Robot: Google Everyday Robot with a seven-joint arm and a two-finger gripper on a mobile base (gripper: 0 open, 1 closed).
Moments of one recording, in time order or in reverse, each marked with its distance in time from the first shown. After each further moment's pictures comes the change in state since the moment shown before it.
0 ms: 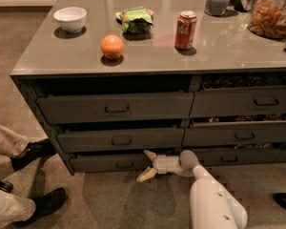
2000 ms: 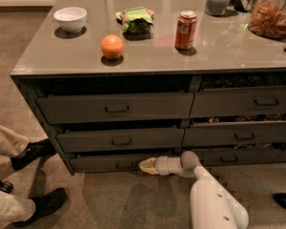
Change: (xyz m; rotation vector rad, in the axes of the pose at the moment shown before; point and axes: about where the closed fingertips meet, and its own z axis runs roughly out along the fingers) arm 0.020 -0.007 -0.006 0.020 0.055 -0.068
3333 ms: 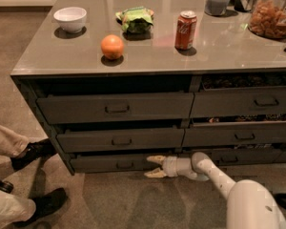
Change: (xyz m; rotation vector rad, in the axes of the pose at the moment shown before) arm -0.044 0.030 -0.060 0.069 0.010 -0.197
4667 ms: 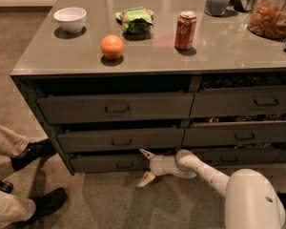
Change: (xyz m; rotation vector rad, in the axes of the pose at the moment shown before) arm -0.020 0.007 0.053 0.003 0.153 -0.177
